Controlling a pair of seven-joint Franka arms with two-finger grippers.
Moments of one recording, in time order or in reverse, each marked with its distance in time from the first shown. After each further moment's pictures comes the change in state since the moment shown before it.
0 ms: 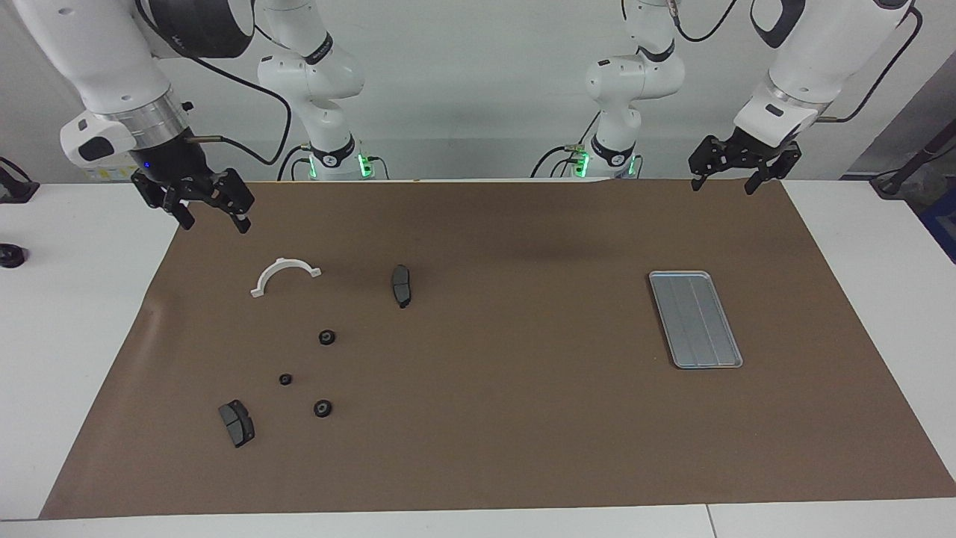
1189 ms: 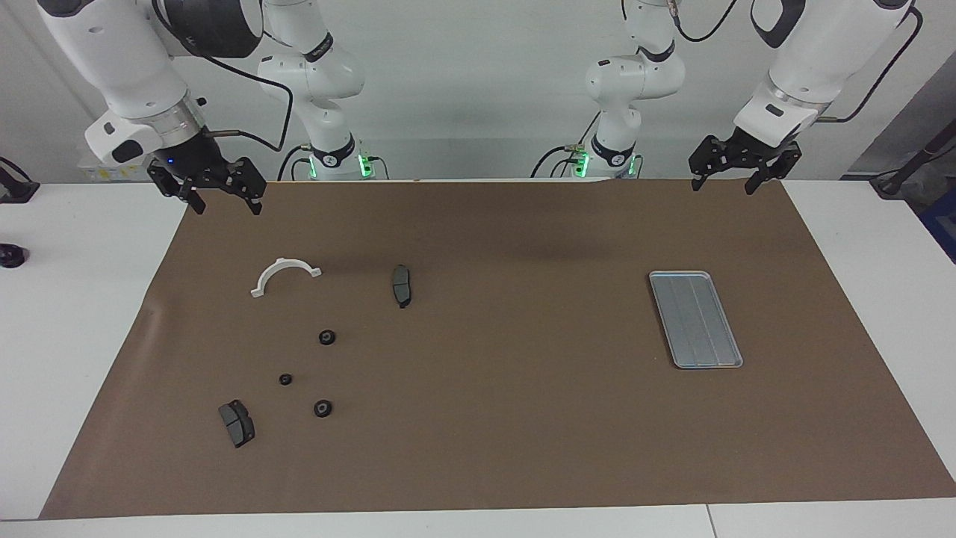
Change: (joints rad) left arm 0.000 0.000 0.000 0.000 0.000 0.000 0.000; right arm 0.009 -0.064 0.000 -0.116 -0.063 -0.092 -0.095
